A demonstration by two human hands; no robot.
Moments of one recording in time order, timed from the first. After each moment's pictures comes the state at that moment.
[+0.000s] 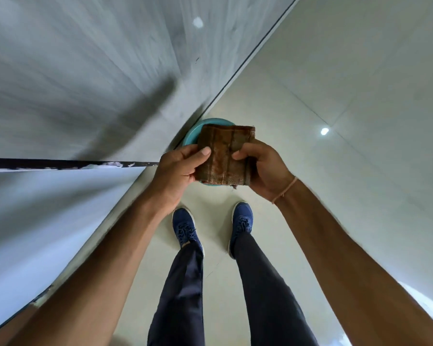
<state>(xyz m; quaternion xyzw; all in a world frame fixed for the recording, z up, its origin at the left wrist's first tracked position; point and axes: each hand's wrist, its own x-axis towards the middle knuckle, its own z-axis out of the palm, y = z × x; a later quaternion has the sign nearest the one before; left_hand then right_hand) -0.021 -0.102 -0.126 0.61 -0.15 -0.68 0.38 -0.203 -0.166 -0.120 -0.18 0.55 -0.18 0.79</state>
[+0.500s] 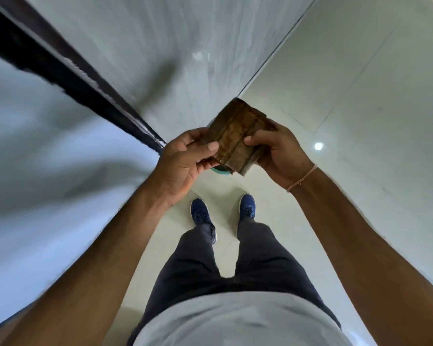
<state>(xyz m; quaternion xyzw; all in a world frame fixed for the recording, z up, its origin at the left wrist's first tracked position) 0.013 0.001 0.127 0.49 -0.17 -0.70 0.48 -0.187 -0.072 0.136 -0.27 0.52 -0.28 0.76</state>
